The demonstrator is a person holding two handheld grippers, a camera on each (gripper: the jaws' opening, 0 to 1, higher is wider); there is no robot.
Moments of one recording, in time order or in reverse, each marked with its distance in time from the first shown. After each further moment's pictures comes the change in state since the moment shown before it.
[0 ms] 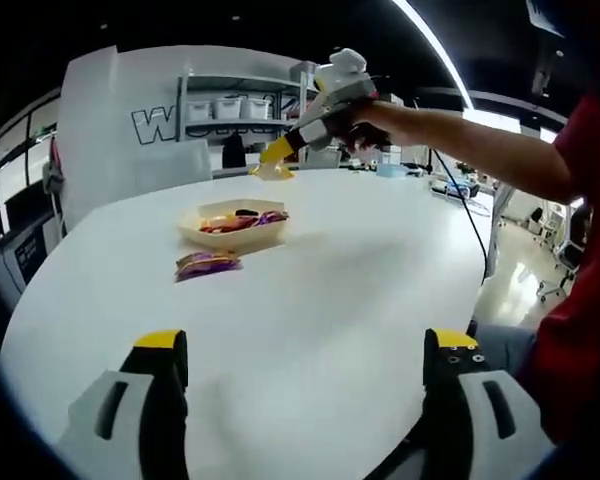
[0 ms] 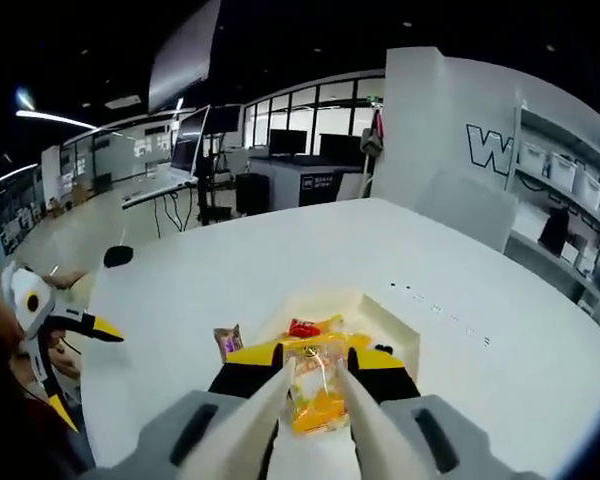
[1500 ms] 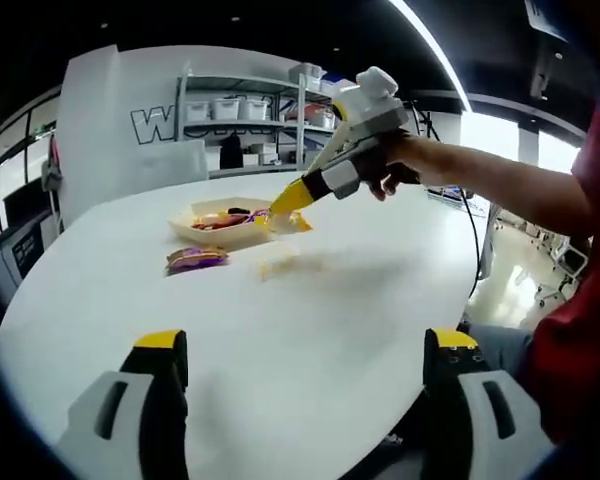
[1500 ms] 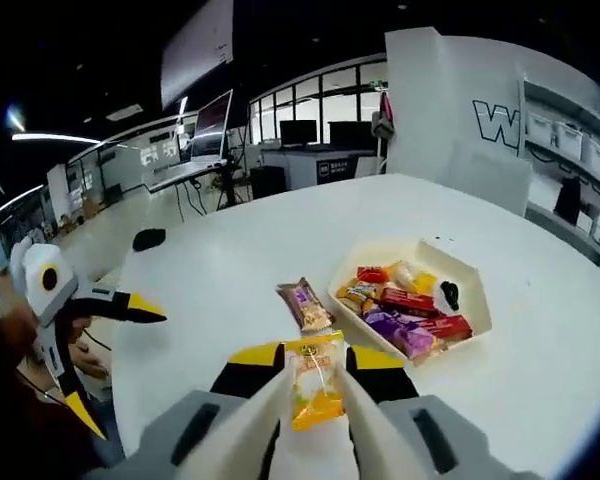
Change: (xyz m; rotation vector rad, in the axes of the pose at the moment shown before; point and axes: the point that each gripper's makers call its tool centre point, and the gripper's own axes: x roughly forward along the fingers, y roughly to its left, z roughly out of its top) left arm -0.003 -0.018 -0.005 -0.008 -0.013 -0.015; right arm -0.015 0.082 -0.060 0.071 0.036 0.077
